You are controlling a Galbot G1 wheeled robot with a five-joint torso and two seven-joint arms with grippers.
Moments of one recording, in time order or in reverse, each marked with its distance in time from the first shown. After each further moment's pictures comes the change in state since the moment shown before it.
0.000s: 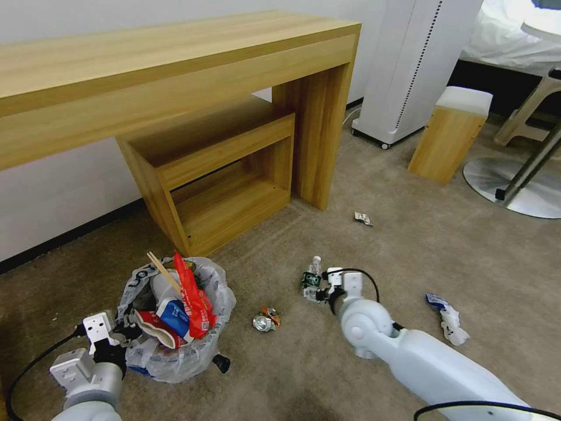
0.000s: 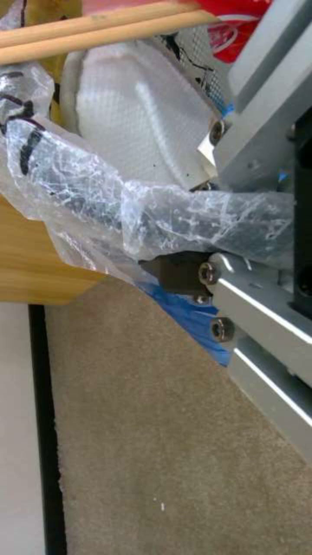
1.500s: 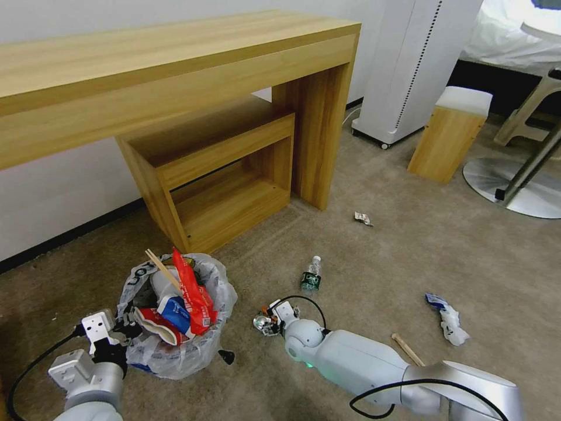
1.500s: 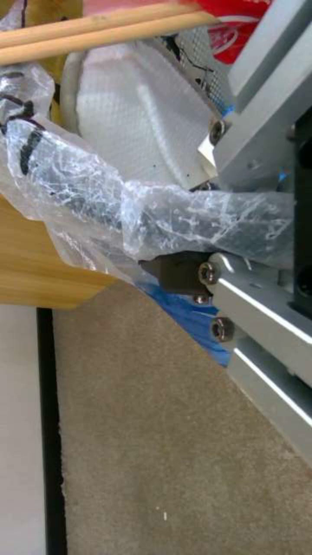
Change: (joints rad) left arm -0.002 -0.019 0.001 -0.004 -0.006 -0.024 0.013; right arm 0.155 0.355 -0.345 -0.656 -0.334 0.107 -0.356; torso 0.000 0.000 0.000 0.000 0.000
